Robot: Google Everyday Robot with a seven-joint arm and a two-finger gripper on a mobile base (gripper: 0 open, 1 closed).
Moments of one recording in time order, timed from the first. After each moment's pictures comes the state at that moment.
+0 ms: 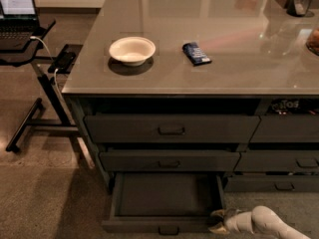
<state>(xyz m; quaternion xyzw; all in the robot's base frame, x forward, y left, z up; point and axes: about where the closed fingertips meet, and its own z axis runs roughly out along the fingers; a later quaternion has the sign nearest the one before) 0.455 -0.276 0.163 -0.55 0.76 0.14 0.32</state>
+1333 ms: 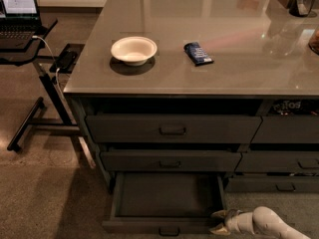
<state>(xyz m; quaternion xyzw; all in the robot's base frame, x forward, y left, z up) 0.455 -0.276 0.168 -0.55 0.76 0.14 0.32</state>
